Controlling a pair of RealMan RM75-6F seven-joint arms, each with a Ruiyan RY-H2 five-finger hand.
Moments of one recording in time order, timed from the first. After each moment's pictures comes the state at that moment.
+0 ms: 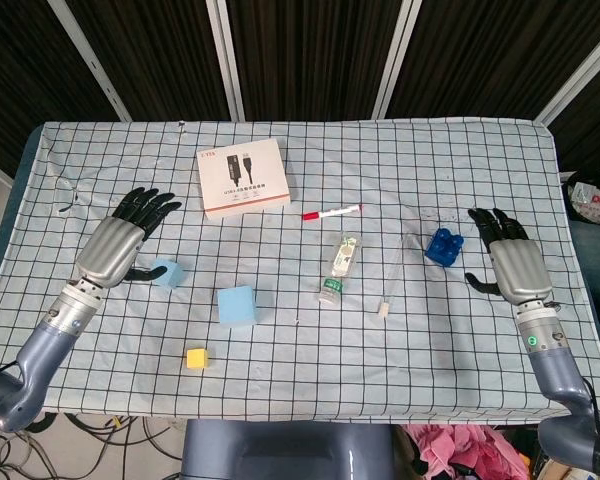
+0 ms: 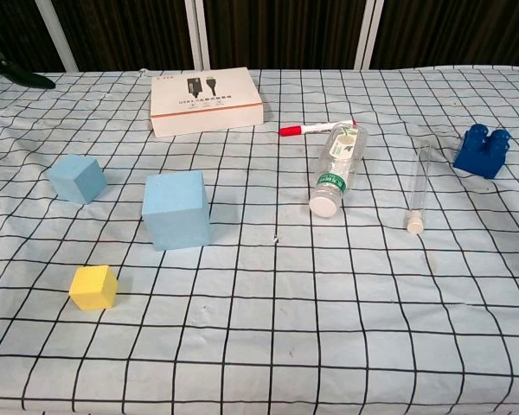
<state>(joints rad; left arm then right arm) -0.62 -1.21 -0.19 -1.55 1.47 1.13 -0.03 0.46 -1.18 0.24 -1.52 -1.23 1.12 -0.12</state>
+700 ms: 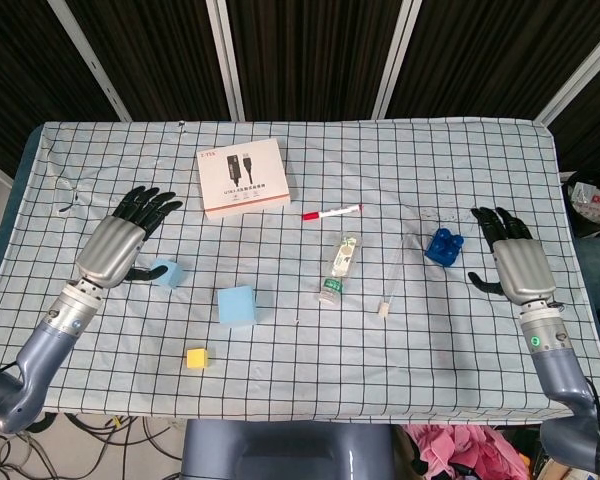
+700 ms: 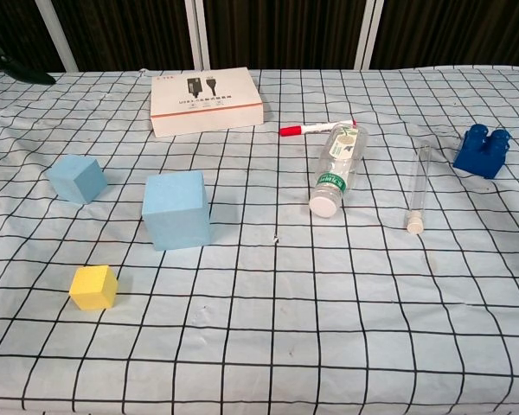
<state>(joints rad) -0.62 -1.20 -0.19 -1.56 1.47 1.15 -0.01 0.46 -1.18 0.23 -1.53 -1.22 1.13 -0.12</state>
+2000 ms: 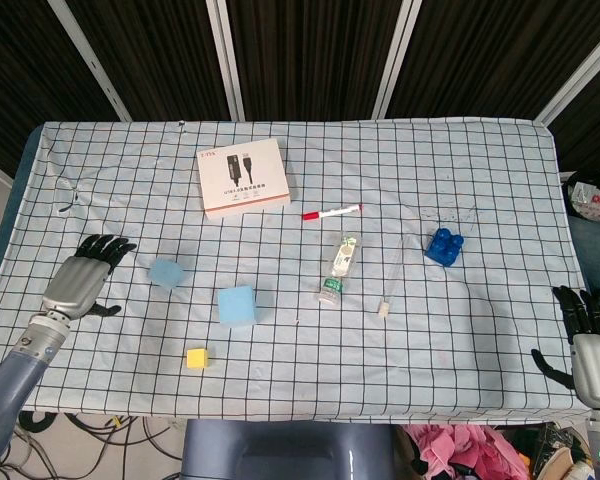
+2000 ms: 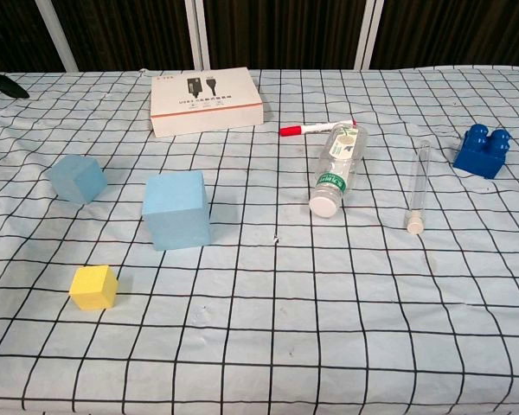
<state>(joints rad) -0.54 -1.14 -0.07 -1.58 1.26 0.98 0.15 0.07 -1.19 0.04 -1.49 -1.44 1.57 0.05</state>
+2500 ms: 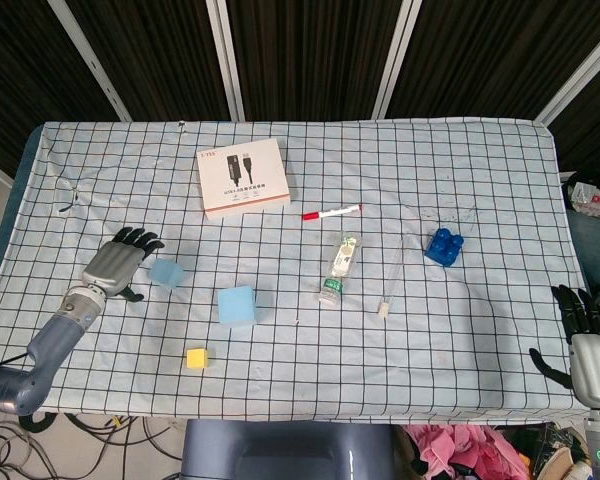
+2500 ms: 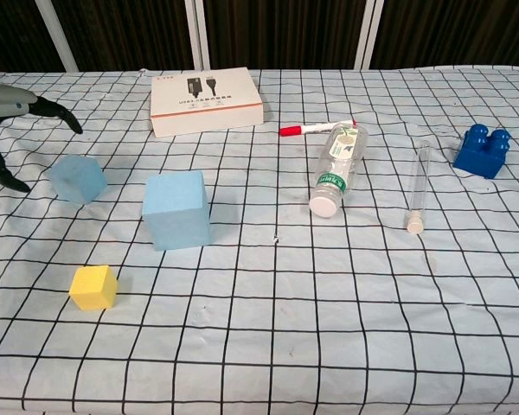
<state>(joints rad) -0.71 -1.27 -0.10 -1.41 1.13 0.74 0.24 0.06 -1.19 0.06 -1.49 -1.45 1.57 0.05</state>
